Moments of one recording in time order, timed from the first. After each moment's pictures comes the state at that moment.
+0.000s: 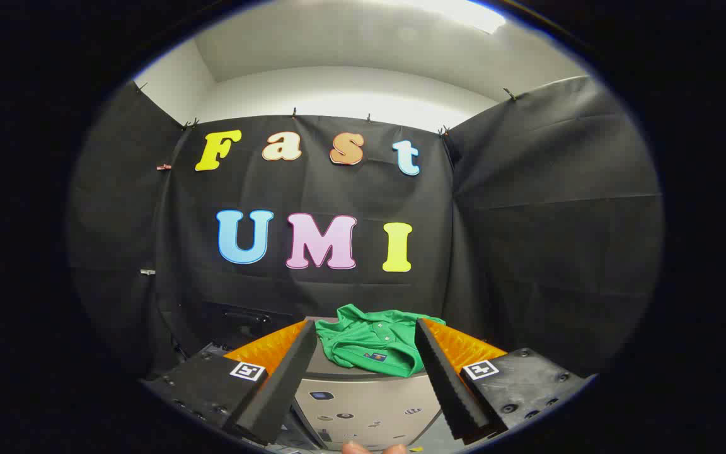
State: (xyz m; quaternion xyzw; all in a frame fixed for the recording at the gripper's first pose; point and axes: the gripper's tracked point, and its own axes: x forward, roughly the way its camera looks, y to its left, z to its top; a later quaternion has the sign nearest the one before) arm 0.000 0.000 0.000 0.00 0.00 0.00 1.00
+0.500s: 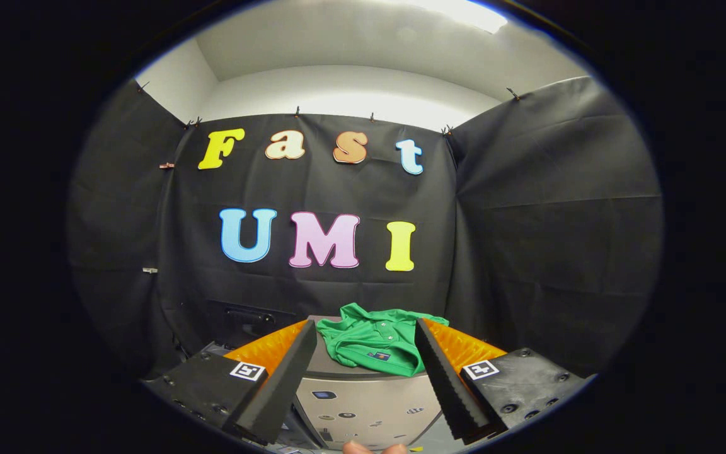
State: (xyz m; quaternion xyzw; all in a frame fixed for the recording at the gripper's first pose) arm -0.001 0.002 0.000 0.00 0.00 0.01 1.00
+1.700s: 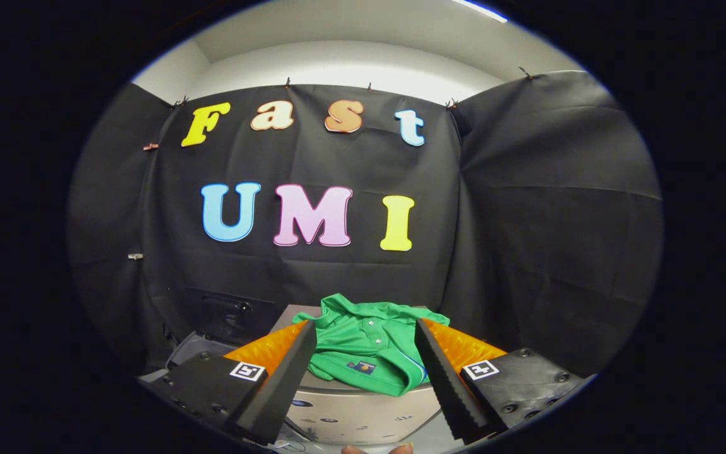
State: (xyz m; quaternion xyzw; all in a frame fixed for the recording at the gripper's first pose) arm 0.110 -0.024 -0.025 -0.02 0.09 0.00 1.00
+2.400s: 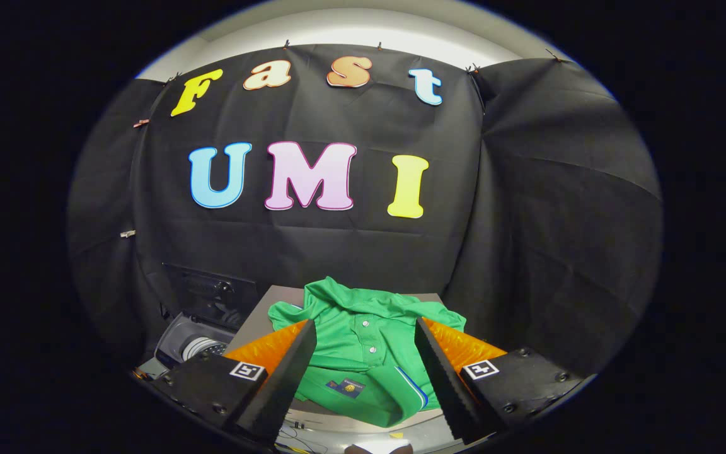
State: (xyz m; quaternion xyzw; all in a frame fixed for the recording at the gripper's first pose) arm 0.209 -0.036 -0.067 -0.03 0.19 0.01 0.98
